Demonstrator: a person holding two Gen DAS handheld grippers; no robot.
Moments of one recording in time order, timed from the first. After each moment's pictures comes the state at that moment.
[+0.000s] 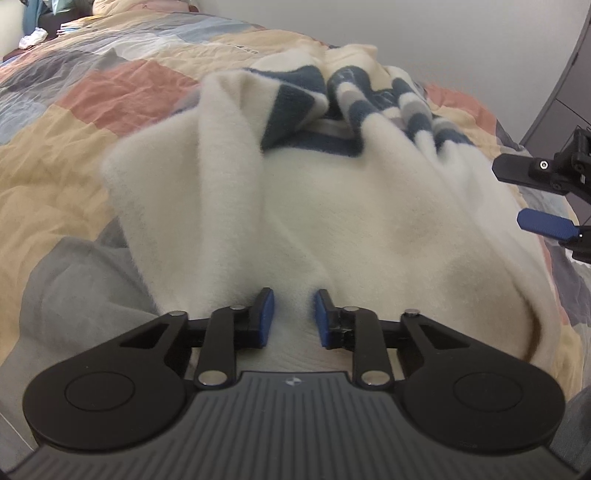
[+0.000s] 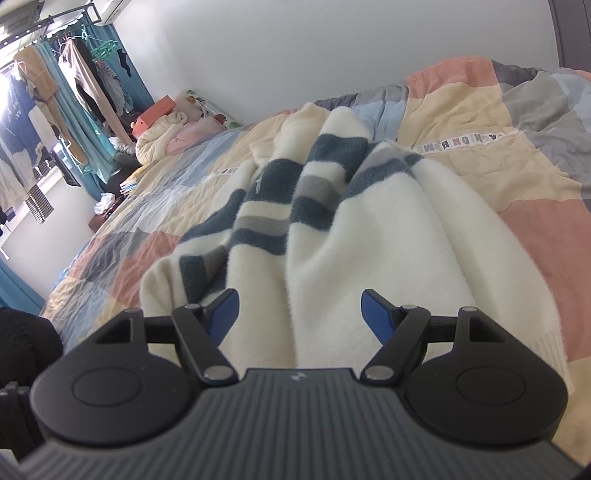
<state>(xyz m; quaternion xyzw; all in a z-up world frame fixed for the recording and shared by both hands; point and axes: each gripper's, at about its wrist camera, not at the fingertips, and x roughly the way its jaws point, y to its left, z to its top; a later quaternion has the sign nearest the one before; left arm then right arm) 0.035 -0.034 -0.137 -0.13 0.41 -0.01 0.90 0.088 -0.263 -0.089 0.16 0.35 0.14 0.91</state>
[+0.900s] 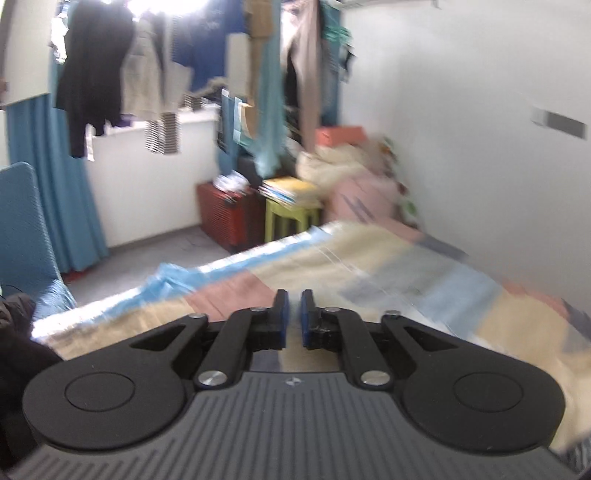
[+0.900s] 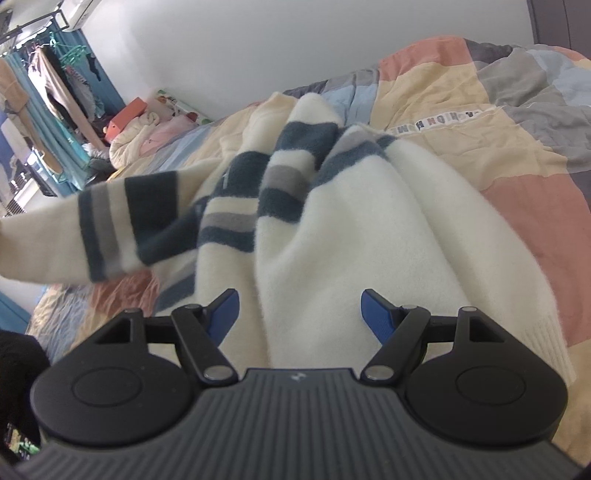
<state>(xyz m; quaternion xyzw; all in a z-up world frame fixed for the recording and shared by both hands) 0.183 0.295 0.118 -0.07 0.20 0.34 0.92 0.101 -0.266 -0.103 0.18 0.37 0.09 0.91</state>
